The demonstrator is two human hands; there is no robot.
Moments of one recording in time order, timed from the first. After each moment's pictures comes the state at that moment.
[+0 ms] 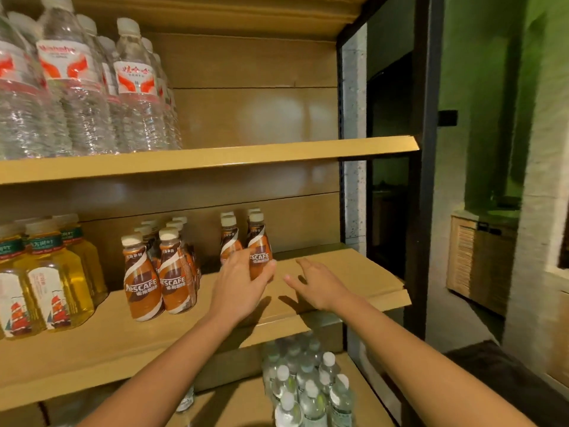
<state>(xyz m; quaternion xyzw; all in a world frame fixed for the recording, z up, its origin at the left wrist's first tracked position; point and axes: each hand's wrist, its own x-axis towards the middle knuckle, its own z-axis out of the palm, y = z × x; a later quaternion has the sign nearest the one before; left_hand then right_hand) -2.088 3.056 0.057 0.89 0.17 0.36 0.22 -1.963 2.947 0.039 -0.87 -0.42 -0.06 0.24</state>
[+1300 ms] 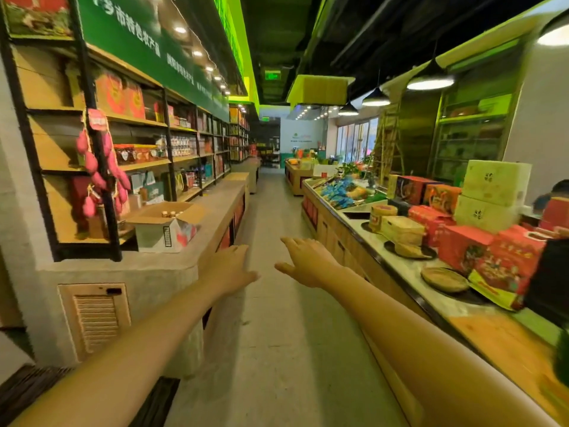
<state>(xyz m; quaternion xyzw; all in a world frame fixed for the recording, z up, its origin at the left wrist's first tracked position) -1.896 2.079 0.027 0.87 -0.44 0.03 0.20 -2.009 1.943 0.044 -0.98 0.19 -0.10 -0.02</state>
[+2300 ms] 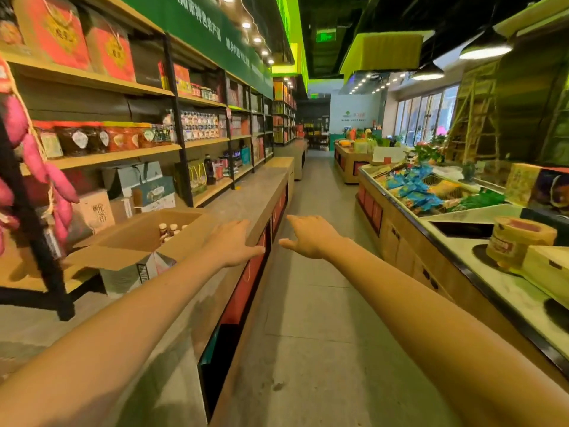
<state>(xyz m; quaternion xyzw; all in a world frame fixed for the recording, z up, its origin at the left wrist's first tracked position) -1.283 1.639 0.006 0.92 -0.37 0.07 0.11 -1.375 1.488 0.017 -0.99 0.12 -0.09 -0.03</state>
